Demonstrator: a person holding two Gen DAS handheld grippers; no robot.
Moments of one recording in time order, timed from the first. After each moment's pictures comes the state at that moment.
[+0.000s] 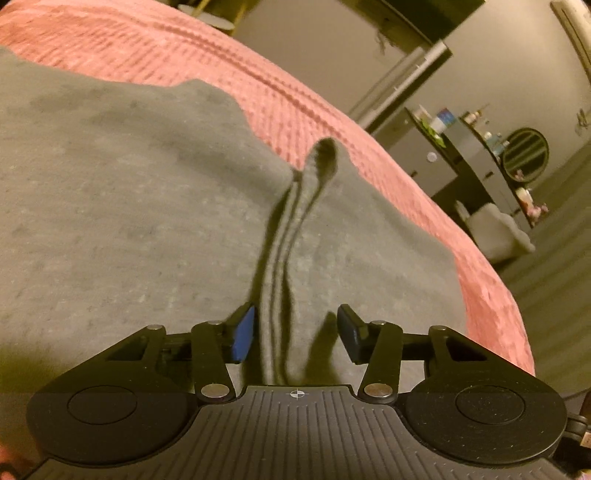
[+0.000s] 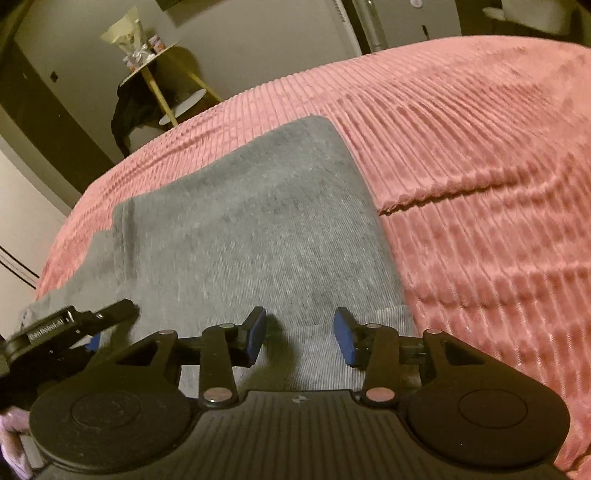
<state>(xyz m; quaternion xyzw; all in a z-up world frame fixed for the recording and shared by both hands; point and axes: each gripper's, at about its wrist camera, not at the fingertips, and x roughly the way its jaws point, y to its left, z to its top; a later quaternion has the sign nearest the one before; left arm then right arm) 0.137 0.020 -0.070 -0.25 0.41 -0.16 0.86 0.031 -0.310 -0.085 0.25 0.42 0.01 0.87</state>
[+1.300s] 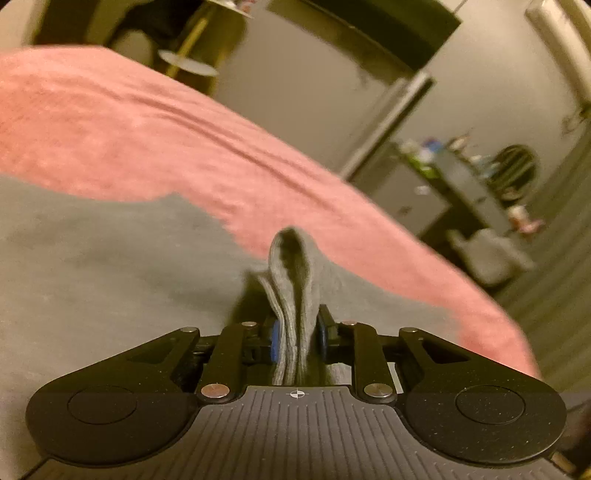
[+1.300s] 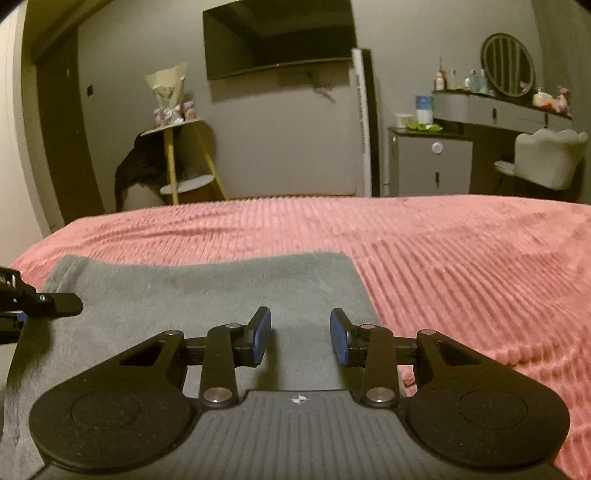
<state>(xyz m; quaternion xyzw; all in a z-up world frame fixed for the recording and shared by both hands) 0.179 0.039 -0.036 -0.22 0.35 -0.14 0.90 0.080 -0.255 -0.074 0.09 0.26 -0.03 0.96</state>
